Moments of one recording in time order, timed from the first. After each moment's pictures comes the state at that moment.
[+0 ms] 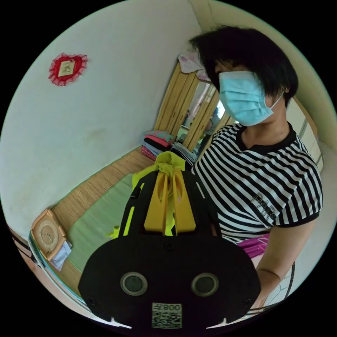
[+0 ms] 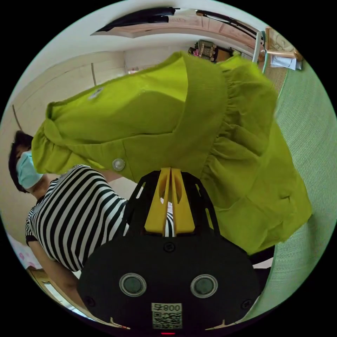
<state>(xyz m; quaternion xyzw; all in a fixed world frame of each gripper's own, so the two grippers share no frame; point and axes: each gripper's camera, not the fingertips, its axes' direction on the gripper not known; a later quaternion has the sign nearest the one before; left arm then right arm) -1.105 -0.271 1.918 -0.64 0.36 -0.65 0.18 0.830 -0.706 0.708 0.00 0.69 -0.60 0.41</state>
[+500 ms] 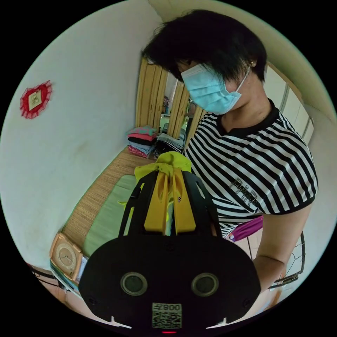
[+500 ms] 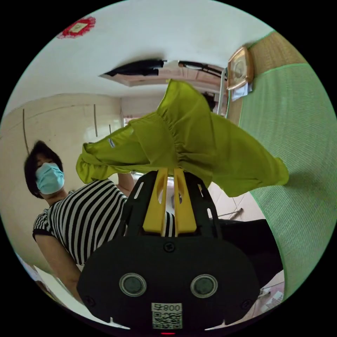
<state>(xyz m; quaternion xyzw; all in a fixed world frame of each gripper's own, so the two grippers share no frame) -1.101 -0.303 1.979 -0.59 0.47 -0.62 0.22 0.863 -0.558 0.546 0.14 0.54 -0.73 0.39</state>
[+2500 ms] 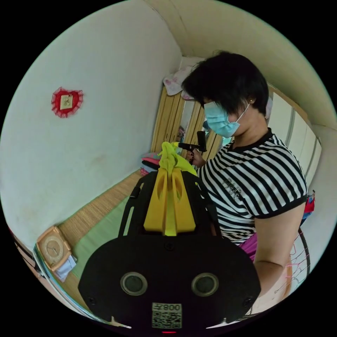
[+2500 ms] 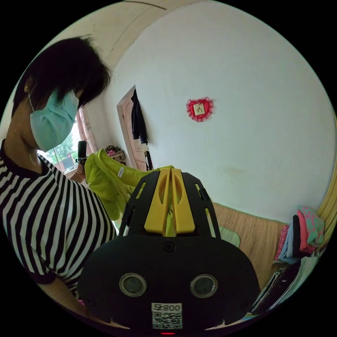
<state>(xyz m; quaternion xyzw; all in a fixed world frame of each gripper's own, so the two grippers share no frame) -1.134 -0.387 1.929 -0.61 0.32 -0.67 0.28 1.388 -0.404 0.507 0.40 0.45 -0.73 -0.32</state>
